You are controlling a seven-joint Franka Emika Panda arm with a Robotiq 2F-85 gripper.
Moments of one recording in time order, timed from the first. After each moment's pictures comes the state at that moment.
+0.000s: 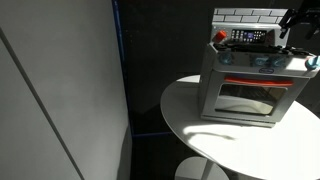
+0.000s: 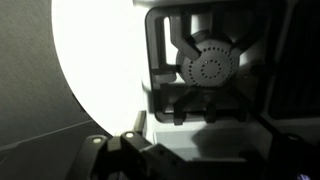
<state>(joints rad) -0.03 0.19 -0.13 -1.71 -0.04 2.06 0.33</state>
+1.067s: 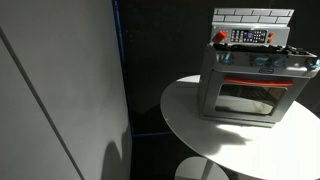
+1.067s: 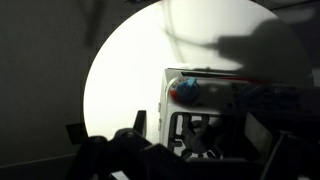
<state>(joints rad) -0.05 -0.12 -0.12 -1.73 -0.01 1.58 0.16</state>
